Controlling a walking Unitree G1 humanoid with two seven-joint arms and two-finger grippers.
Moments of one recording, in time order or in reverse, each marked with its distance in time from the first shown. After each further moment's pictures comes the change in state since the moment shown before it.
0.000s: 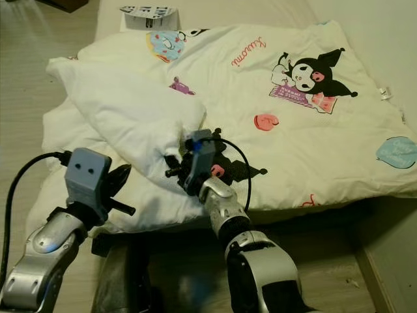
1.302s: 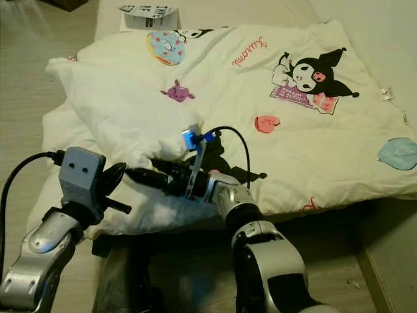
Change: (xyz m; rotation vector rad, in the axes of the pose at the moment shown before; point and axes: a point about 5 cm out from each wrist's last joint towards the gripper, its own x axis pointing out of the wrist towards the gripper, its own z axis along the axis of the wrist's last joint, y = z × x) left arm -0.001 0.004 0.001 0.004 -0.011 0.020; right arm -0.010 0.013 0.028 0.245 0.029 0.511
